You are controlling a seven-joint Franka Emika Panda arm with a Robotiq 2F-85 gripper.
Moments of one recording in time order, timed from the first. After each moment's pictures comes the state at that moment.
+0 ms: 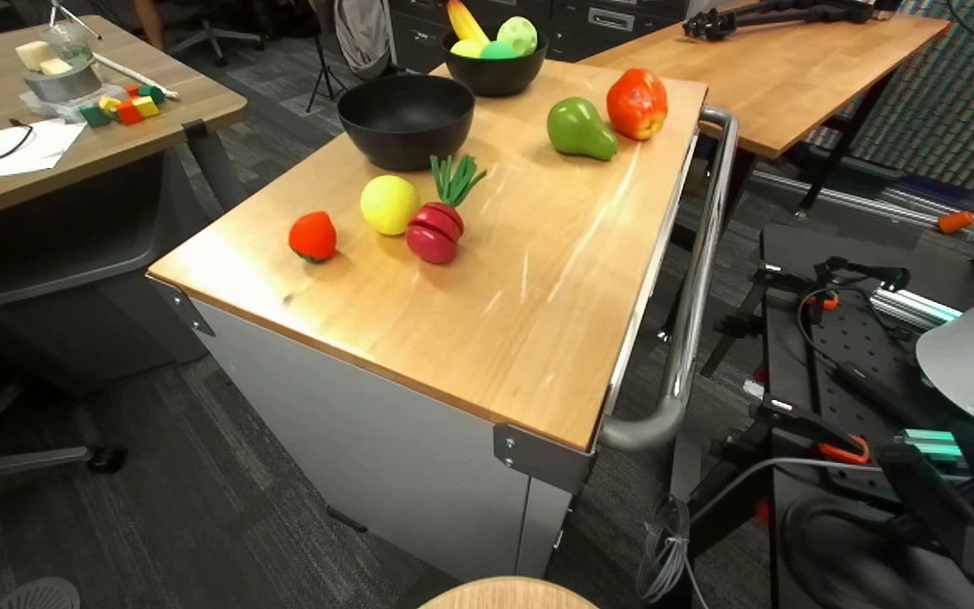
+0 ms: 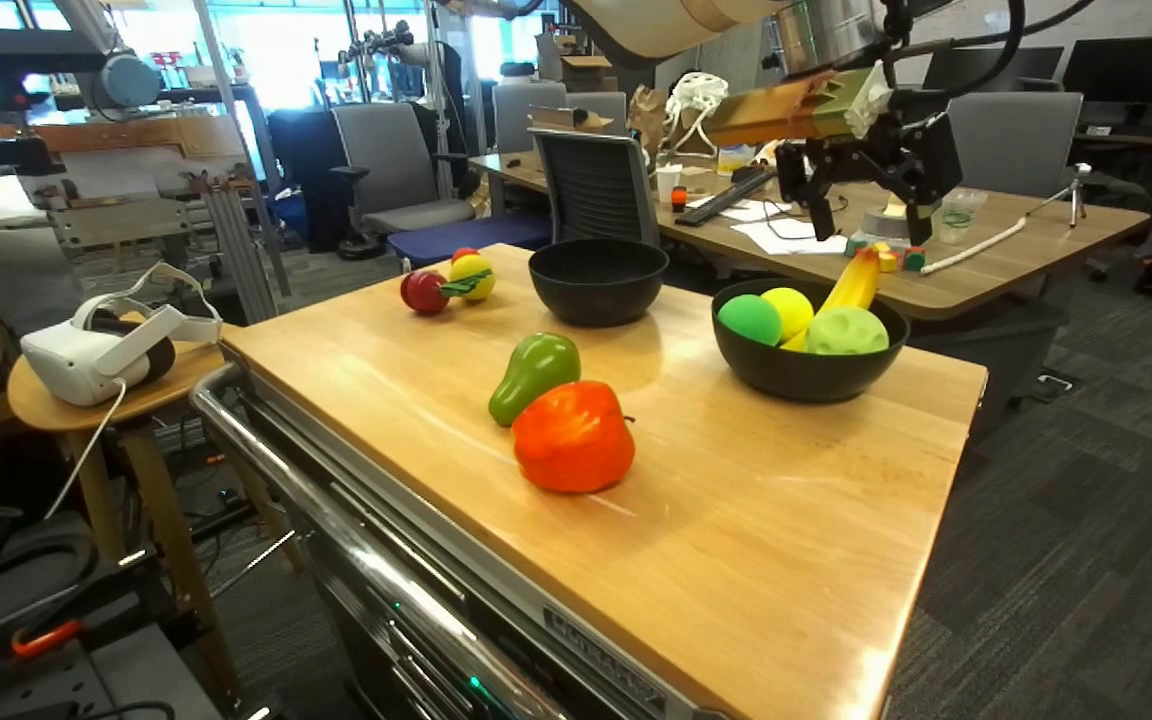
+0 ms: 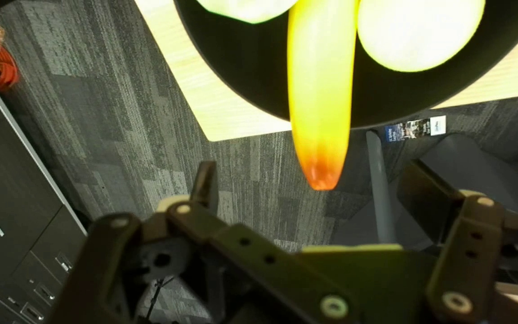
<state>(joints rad) -0.19 0.64 -0.18 -1.35 -0.17 2.34 0.09</state>
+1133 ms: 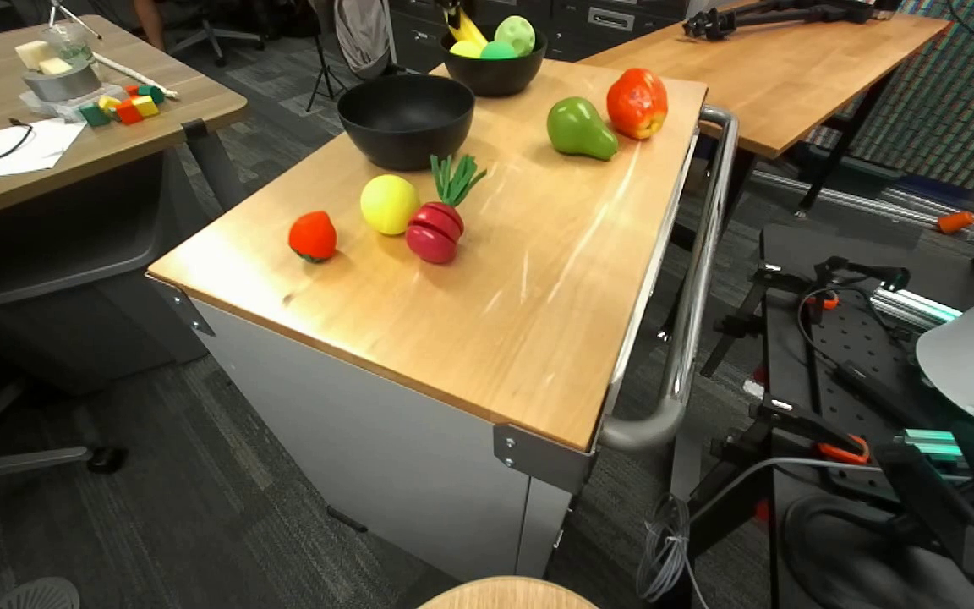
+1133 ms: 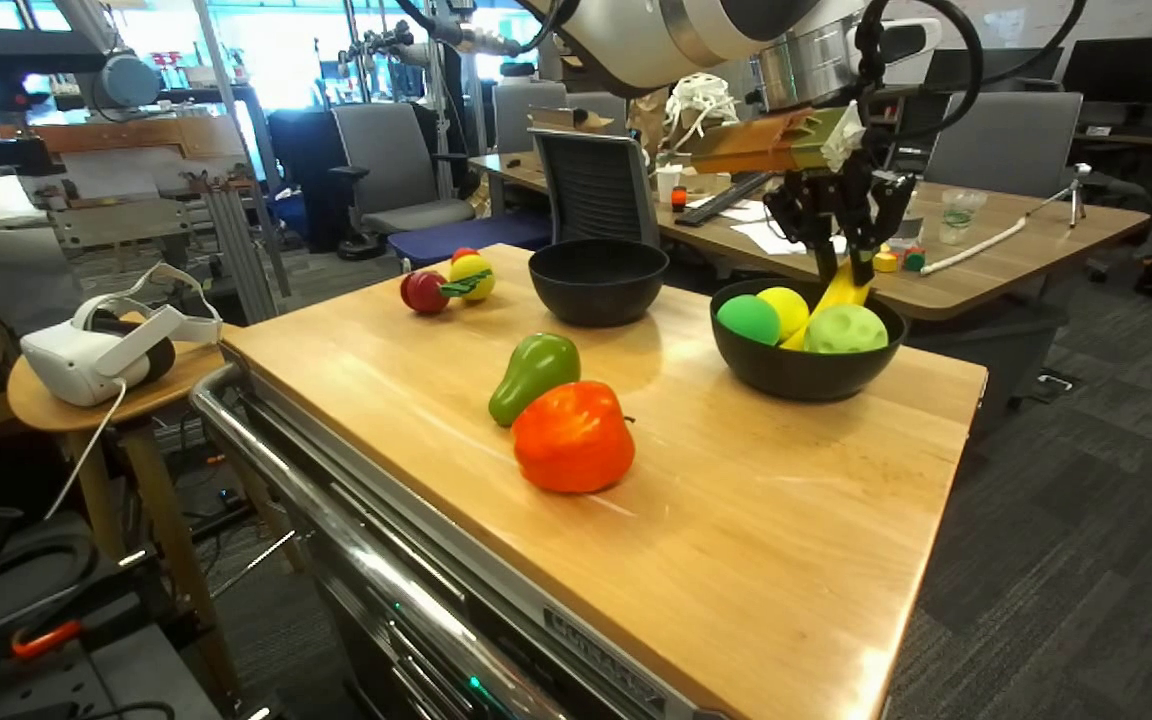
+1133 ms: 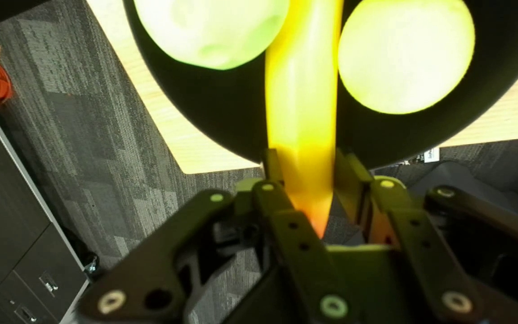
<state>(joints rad) -0.18 0.69 -0.18 -1.33 -0.17 2.30 0.09</state>
